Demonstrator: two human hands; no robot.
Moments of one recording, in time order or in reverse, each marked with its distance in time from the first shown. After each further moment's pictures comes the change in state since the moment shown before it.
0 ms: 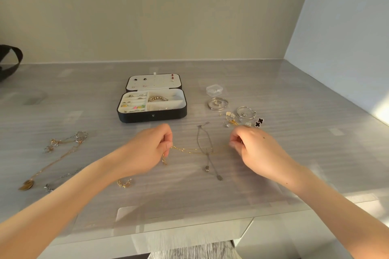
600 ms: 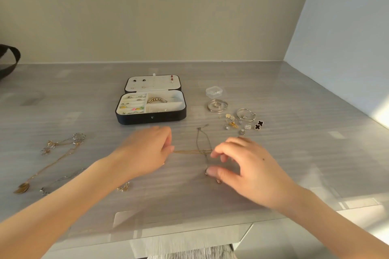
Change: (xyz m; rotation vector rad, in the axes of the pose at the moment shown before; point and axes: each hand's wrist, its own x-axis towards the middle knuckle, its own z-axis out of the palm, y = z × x) left_hand 0.012 -0.001 0.003 0.326 0.041 -0.057; right_hand -0.024 -0.024 0.000 0.161 0.014 -0.175
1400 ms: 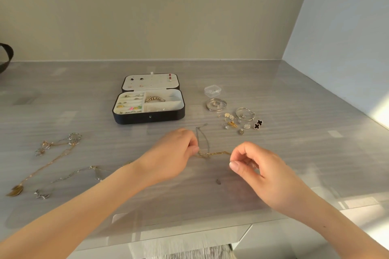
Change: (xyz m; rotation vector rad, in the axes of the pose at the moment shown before) left_hand 0.011 0.032 0.019 -0.289 0.040 0.209; right_hand -0.022 0.003 -0.009 0.356 0.028 0.163
